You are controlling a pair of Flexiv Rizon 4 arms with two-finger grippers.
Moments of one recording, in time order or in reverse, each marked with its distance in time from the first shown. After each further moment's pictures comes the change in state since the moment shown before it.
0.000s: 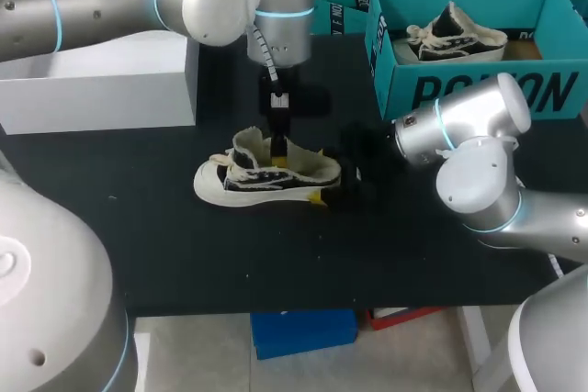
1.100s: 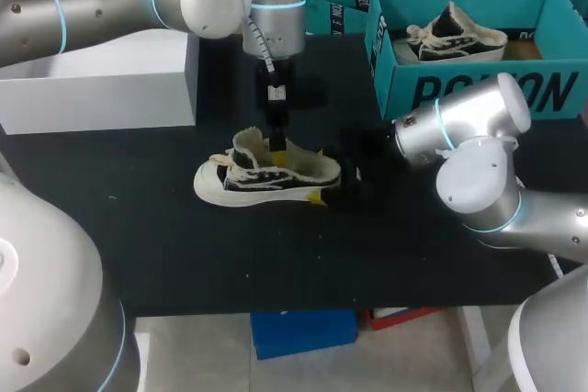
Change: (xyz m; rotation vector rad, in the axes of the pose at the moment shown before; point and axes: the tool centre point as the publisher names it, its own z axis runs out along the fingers) left arm -0.015 0.001 0.000 0.046 0.052 -0.027; right arm 0.000 0.000 0.000 0.000 0.000 0.000
